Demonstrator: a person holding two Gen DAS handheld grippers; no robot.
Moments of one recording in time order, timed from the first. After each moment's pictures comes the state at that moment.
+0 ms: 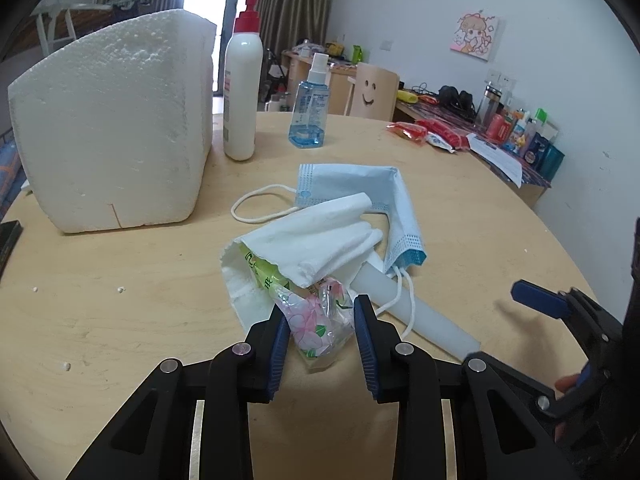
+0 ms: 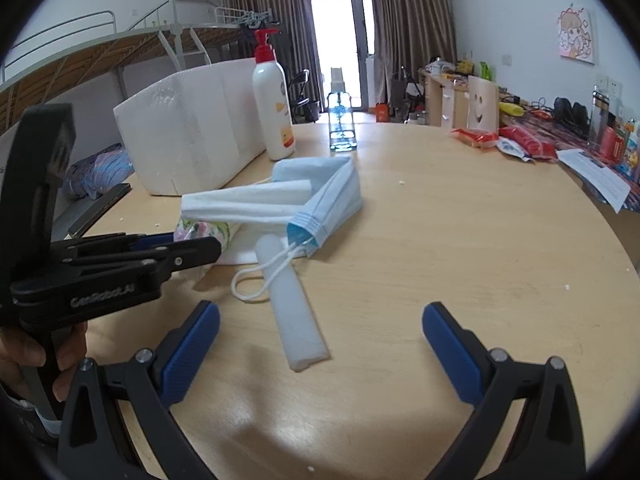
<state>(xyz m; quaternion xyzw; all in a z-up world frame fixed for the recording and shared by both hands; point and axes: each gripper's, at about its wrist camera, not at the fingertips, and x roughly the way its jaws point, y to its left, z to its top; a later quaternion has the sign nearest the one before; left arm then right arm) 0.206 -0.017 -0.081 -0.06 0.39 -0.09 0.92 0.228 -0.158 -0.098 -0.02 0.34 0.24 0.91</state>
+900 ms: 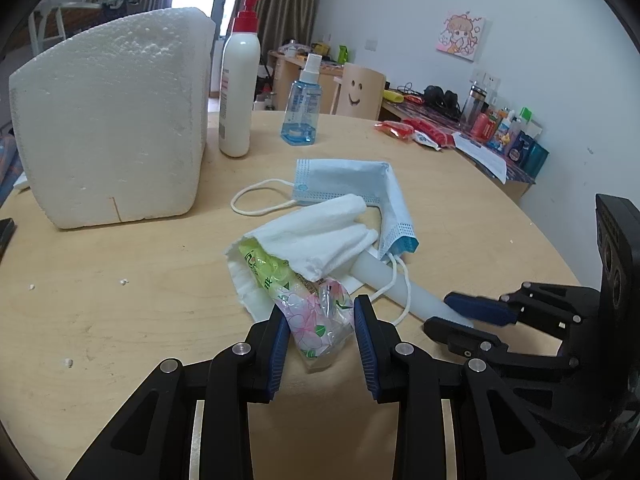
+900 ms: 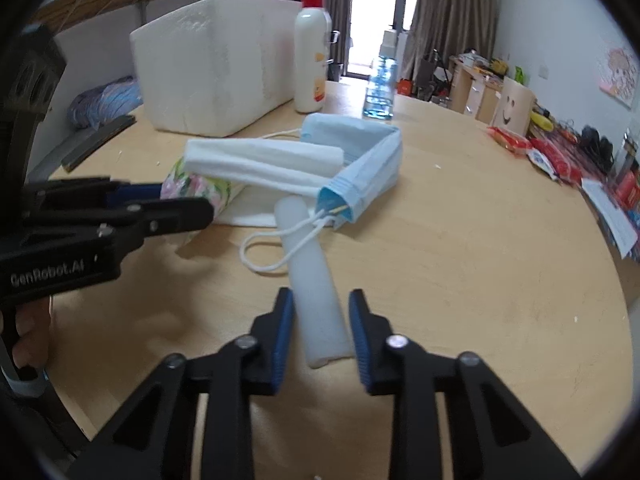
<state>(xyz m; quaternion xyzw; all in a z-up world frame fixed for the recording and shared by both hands) 0.197 -0.006 -0.081 -0.06 0.38 -0.12 0.92 0.232 -0.127 -0.106 -0.13 0.38 0.25 0.88</state>
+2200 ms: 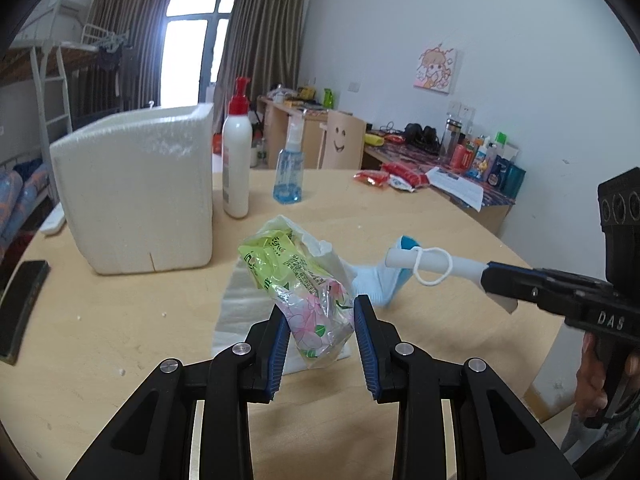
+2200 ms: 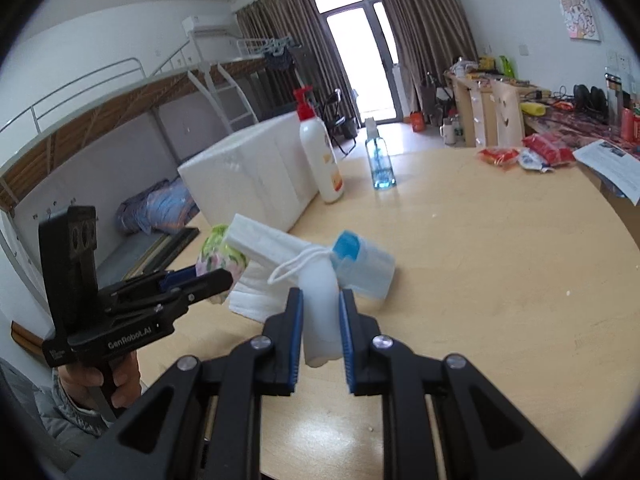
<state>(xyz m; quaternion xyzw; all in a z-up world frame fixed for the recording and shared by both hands) 0.144 -0.004 -0.032 -0.04 0.30 -0.13 0.94 0.207 -0.185 -0.037 0.07 0.31 0.32 0.89</state>
